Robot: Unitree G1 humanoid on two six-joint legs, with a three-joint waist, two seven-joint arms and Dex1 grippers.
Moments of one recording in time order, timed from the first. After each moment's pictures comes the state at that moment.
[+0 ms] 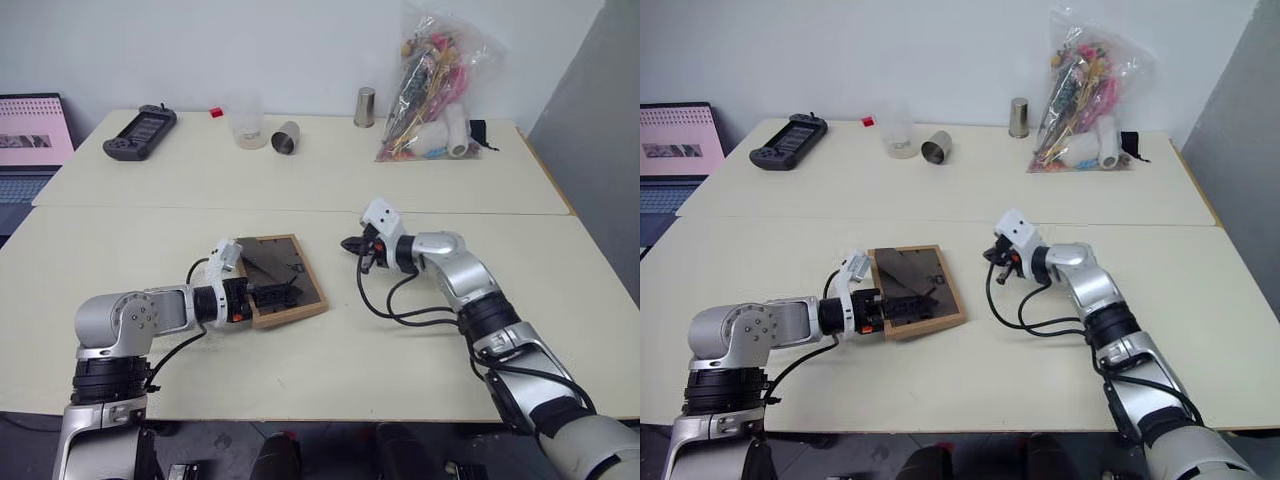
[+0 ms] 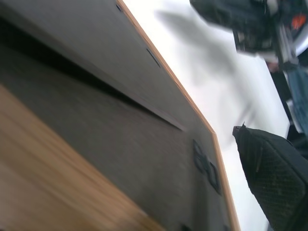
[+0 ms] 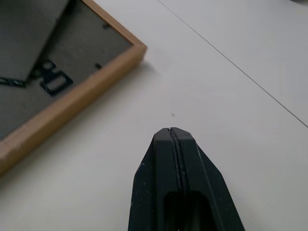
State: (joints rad) left arm -0.49 0.56 0.22 0.07 -0.72 1.26 -0.70; right arm -0.83 -0.27 0.23 0.54 0.05 0.27 0.78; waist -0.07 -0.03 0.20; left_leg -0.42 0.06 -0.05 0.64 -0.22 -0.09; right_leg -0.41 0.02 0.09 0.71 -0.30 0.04
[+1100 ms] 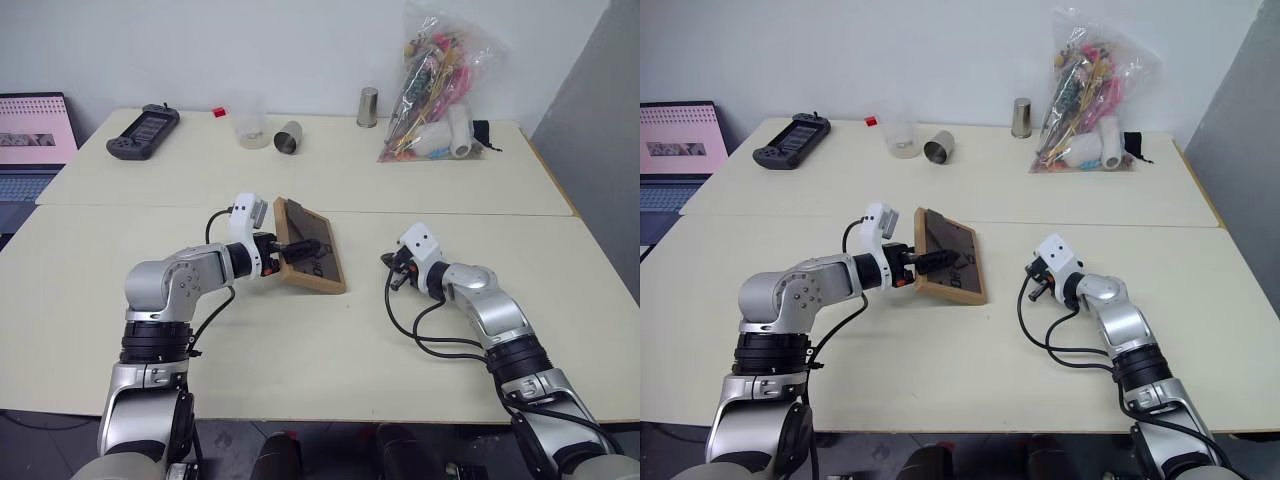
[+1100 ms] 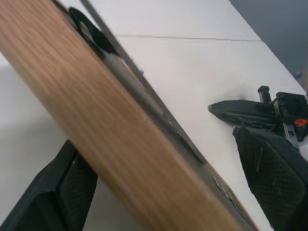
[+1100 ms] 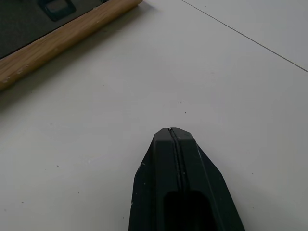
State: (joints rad) left arm -0.67 0.46 0.17 0.12 -0.62 1.14 -0.57; right arm -0.60 -0.33 0.17 0.31 0.02 0.35 0.64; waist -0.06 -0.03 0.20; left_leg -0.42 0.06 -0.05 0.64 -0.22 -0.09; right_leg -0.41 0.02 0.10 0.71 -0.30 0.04
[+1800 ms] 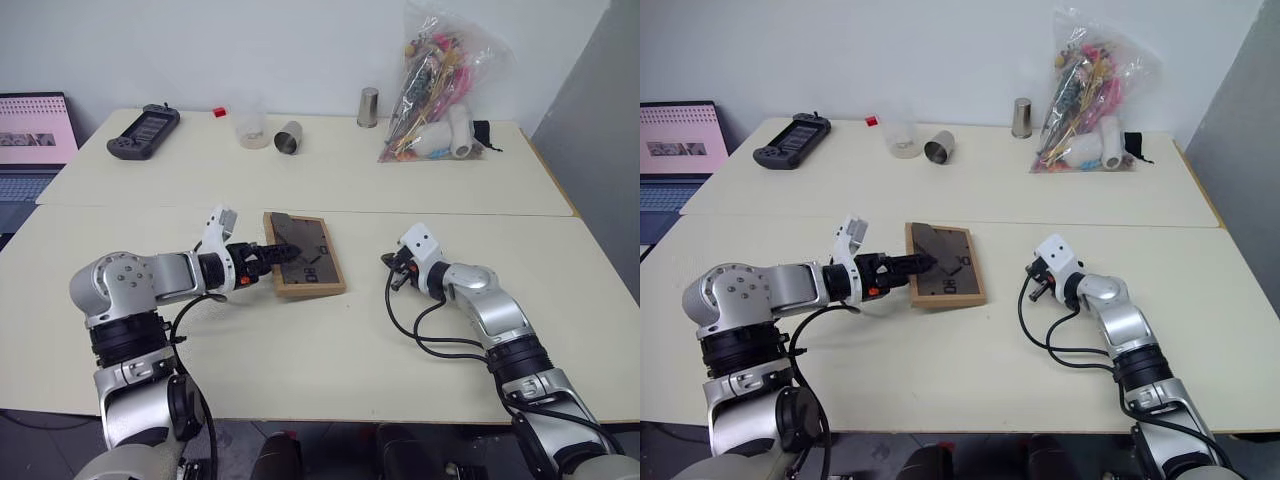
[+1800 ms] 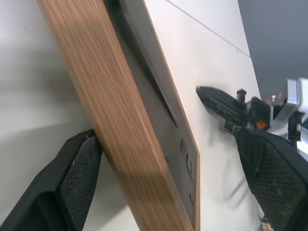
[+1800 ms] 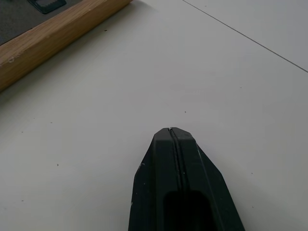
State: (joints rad) left arm -0.69 0.39 0.49 0.08 -0.75 1.61 -0.38; right arm -0.60 -0.34 0.17 0.31 0.02 0.35 0.65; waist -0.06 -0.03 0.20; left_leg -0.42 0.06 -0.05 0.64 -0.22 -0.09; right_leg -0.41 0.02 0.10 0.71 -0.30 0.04
